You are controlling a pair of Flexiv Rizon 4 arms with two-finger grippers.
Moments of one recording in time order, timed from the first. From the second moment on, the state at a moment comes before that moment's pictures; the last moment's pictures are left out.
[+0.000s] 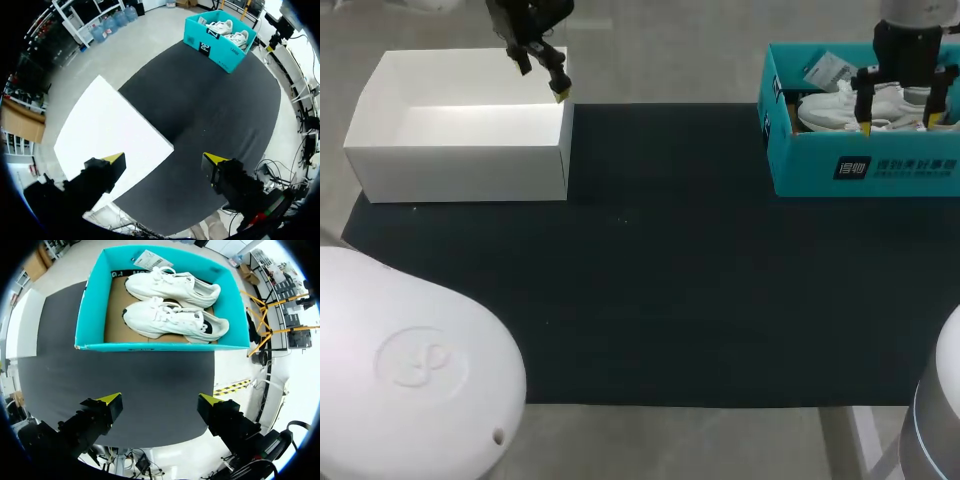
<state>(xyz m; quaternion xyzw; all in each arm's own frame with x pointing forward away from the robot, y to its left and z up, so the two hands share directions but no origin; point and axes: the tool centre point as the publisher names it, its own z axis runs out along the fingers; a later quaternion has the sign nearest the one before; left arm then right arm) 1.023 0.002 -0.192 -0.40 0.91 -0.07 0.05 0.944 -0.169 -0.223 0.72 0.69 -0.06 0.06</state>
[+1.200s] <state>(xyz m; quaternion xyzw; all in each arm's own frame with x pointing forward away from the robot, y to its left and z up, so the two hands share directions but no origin) 0.966 0.050 -0.202 -0.83 0.55 -0.03 -0.08 0.898 -0.198 -0.231 0.71 0.70 -0.04 0.06</state>
